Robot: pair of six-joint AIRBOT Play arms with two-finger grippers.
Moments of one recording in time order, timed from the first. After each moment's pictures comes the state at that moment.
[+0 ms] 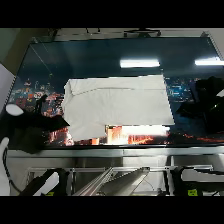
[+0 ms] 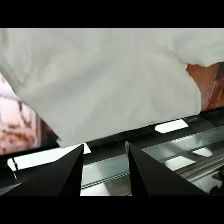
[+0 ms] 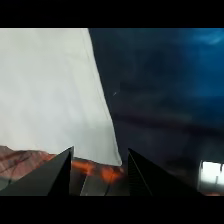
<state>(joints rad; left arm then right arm) 0.29 -1.07 0.75 1.02 -1.37 -1.26 -0.46 -1.48 1.04 -1.07 1.30 1.18</state>
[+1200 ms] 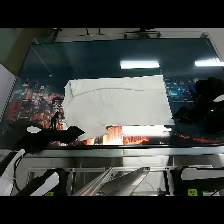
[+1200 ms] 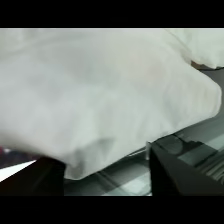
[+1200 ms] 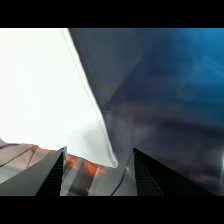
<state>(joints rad) 0.27 -1.13 0.37 0.72 -1.05 -1.01 -0.49 -1.56 0.99 -1.02 1.31 1.13</state>
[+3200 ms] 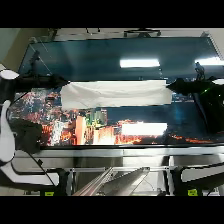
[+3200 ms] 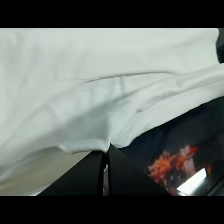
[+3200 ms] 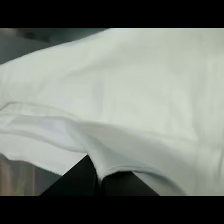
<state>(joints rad) 0.19 -1.60 1.48 0.72 -1.25 -1.05 -0.34 -1.68 1.28 -0.50 1.09 0.95</state>
